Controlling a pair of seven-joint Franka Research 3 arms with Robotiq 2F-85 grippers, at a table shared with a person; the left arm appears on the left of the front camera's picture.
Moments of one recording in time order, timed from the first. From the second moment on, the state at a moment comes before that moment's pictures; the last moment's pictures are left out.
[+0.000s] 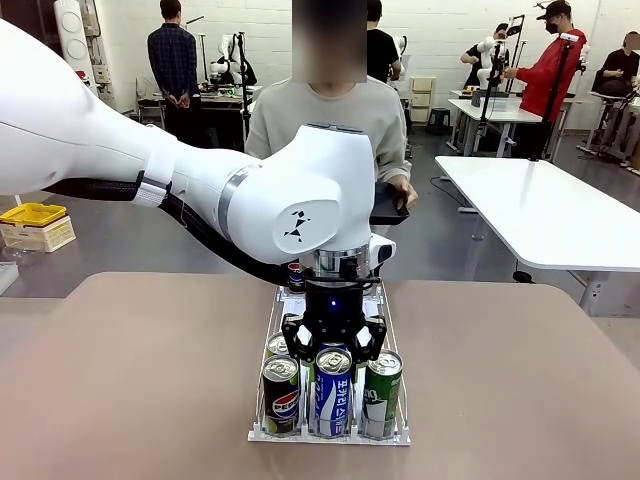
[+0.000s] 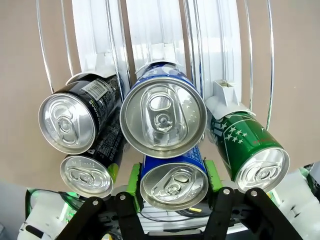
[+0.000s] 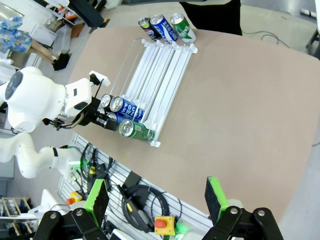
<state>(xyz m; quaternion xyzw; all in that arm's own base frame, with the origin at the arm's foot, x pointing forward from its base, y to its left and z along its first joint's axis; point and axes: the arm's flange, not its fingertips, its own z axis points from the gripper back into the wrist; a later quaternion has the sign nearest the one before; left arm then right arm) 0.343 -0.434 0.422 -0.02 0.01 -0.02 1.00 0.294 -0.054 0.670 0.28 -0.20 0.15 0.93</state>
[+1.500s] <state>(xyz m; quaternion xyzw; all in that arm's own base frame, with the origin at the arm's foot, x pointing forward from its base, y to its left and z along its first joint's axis) 0.327 -0.390 0.696 -0.01 -0.08 0.05 1.00 0.294 -0.054 0.670 0.28 -0.20 0.15 0.93</state>
